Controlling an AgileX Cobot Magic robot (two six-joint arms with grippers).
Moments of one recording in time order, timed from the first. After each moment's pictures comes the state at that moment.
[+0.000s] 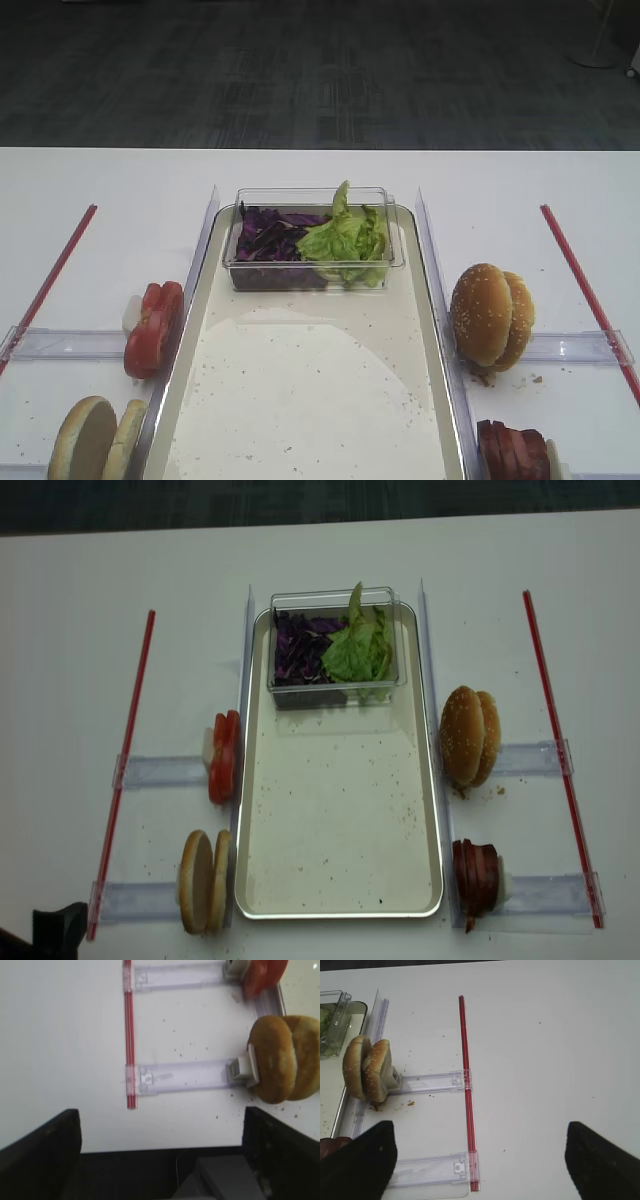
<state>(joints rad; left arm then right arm) -0.02 0.37 -0.49 0.02 1.19 -0.04 -0.11 -0.02 -0.48 0.01 1.14 0.03</state>
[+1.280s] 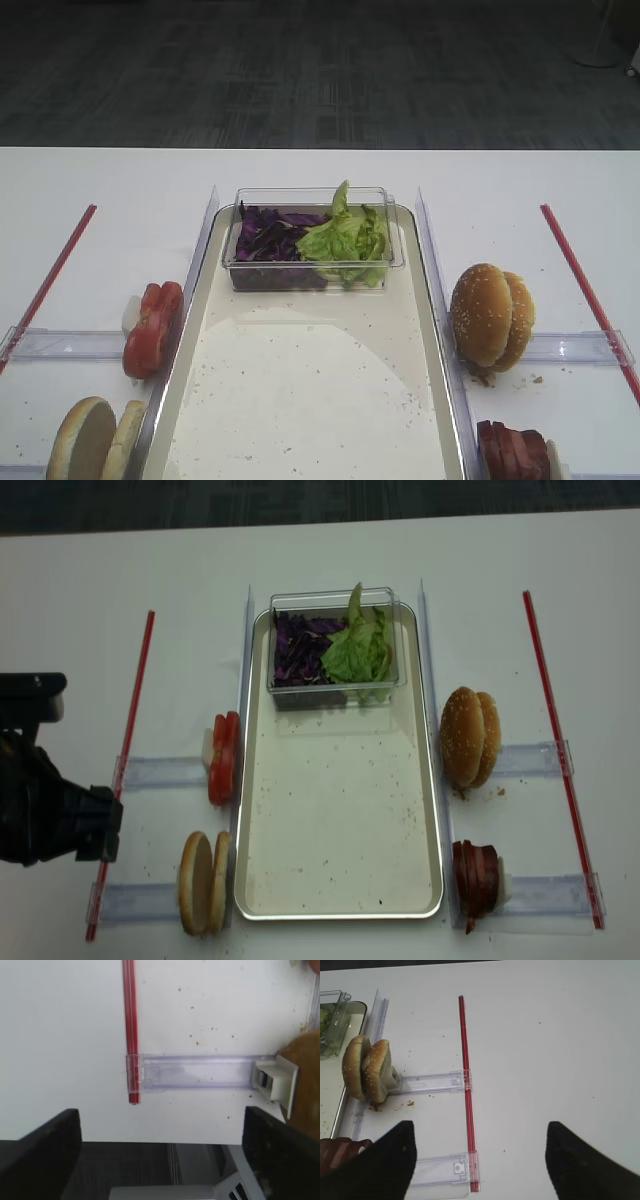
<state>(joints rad) -0.02 1.16 -0.74 0.05 1.14 -0.08 -0.11 -0.02 -0.48 0.01 1.14 0.03</state>
